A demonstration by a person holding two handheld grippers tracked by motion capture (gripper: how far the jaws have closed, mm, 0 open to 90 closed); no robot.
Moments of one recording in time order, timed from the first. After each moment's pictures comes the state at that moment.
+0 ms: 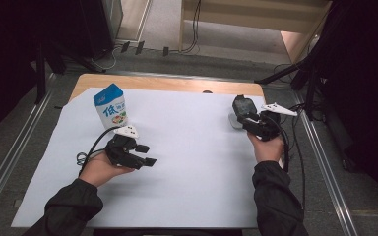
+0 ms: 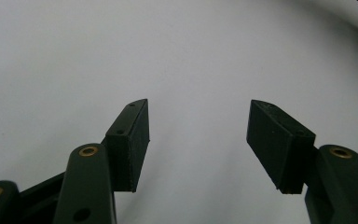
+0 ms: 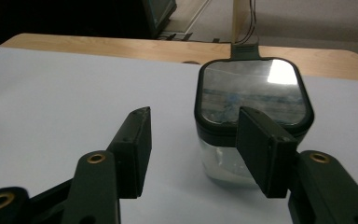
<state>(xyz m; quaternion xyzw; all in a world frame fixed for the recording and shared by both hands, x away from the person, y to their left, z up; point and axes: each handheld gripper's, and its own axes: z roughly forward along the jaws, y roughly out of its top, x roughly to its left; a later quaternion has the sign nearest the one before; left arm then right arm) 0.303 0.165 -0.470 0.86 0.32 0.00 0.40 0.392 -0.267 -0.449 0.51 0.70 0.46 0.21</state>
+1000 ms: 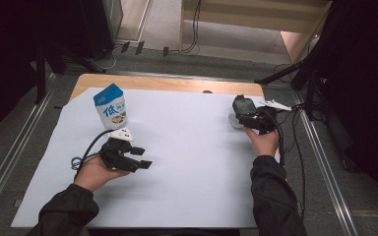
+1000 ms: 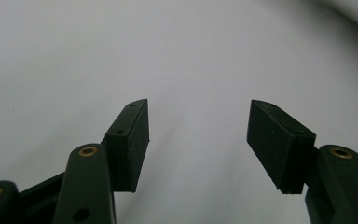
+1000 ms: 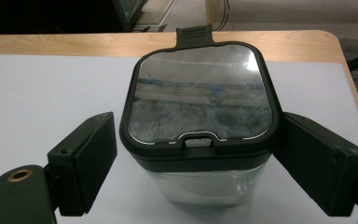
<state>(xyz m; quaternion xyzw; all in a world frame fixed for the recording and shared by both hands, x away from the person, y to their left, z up) 0.291 0.179 -0.472 0.85 0.33 0.01 0.40 0.431 -0.271 -0.476 0.55 0.68 0.43 0.23</state>
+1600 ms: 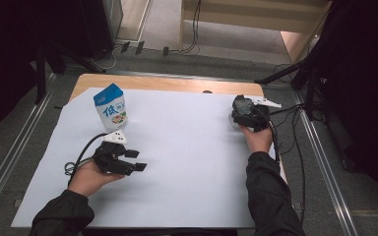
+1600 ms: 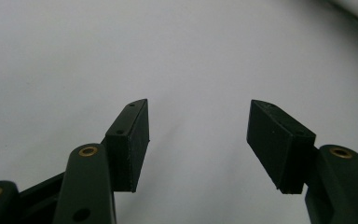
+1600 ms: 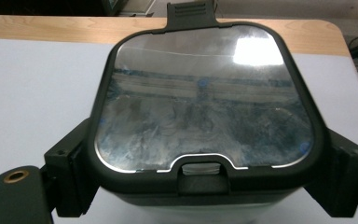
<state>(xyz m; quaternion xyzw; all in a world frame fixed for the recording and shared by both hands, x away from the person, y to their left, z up) 0.280 0.189 -0.474 0.85 0.35 0.01 0.40 0.451 -0.259 -0.493 0.56 0.69 0.40 0.24</state>
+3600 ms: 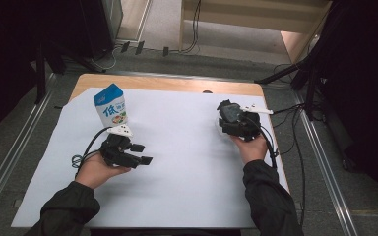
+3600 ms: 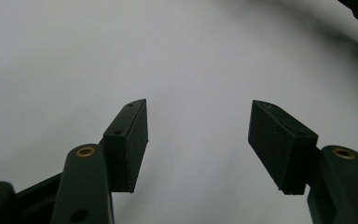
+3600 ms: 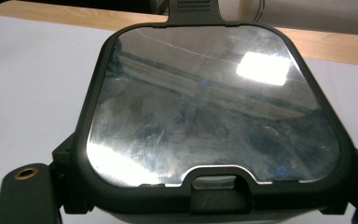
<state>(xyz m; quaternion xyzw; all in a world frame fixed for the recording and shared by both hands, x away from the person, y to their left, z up) 0.301 0.177 -0.470 0.84 0.35 0.00 0.41 0.401 -0.218 -0.471 0.50 0.73 0.42 0.21</state>
